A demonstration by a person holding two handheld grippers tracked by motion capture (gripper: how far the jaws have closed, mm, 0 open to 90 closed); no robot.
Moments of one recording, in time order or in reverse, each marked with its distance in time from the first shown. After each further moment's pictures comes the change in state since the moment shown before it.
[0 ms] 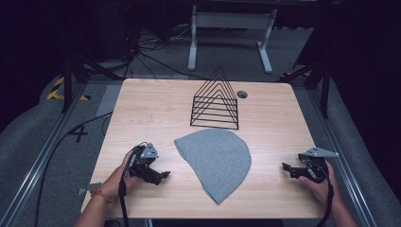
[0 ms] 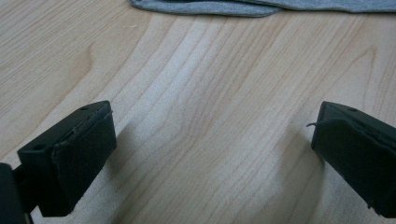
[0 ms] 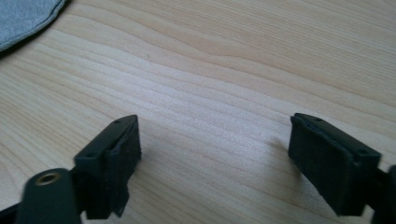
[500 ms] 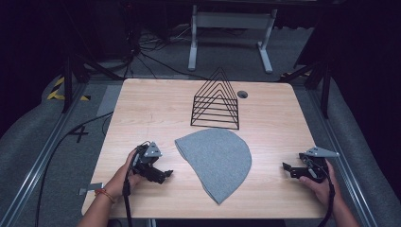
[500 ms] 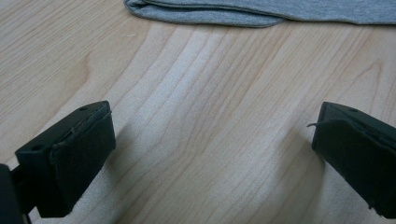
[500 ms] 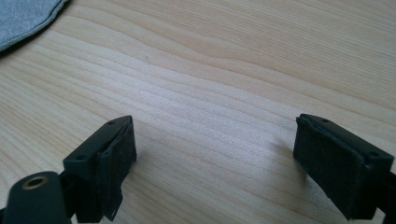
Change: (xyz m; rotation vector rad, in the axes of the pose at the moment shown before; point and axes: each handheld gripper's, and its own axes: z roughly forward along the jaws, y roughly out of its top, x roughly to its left) left arm -0.001 0.007 0.006 0.002 0.005 -0.011; right arm -0.002 -0.001 0.003 -0.010 0.003 -0.005
